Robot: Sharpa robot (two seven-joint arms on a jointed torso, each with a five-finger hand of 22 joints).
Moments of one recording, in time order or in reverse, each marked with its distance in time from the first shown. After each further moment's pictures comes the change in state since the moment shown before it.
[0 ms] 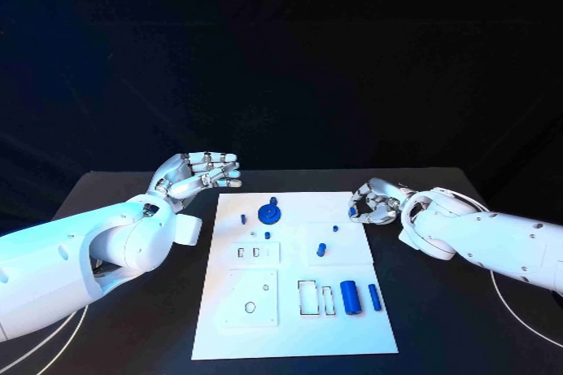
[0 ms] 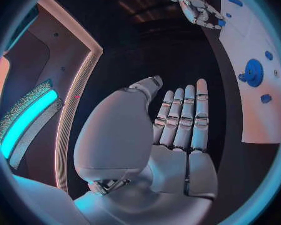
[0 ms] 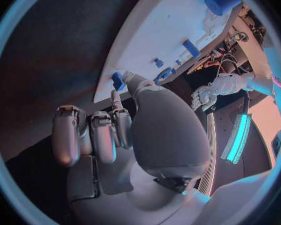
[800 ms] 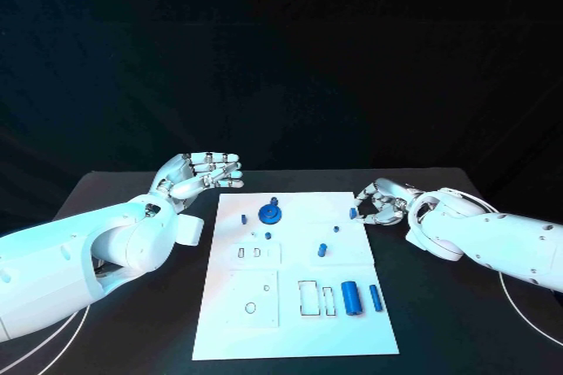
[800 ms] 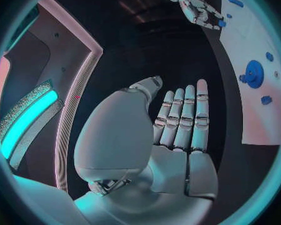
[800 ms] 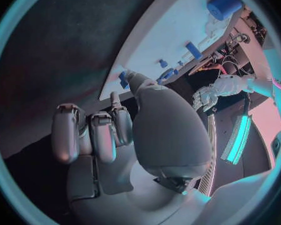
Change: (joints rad) left arm 0.000 0.001 0.000 0.002 0.000 0.000 0.002; left_hand 0.000 0.000 -0.004 0.004 0.000 0.000 0.000 0.000 0.000 0.000 0.000 0.000 0.000 0.000 0.000 0.000 -0.002 0.000 0.000 0.000 -0.004 -0.001; right arm 0.002 -0.022 0.000 0.000 -0.015 0.004 0.002; right_hand 0.001 -0.038 -0.035 -0.011 0.000 -0.045 0.009 -0.019 -0.002 -0.027 0.009 -0.031 0.000 -0.004 0.004 -0.004 0.000 0.000 -0.015 0.002 -0.027 0.000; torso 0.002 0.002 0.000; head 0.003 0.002
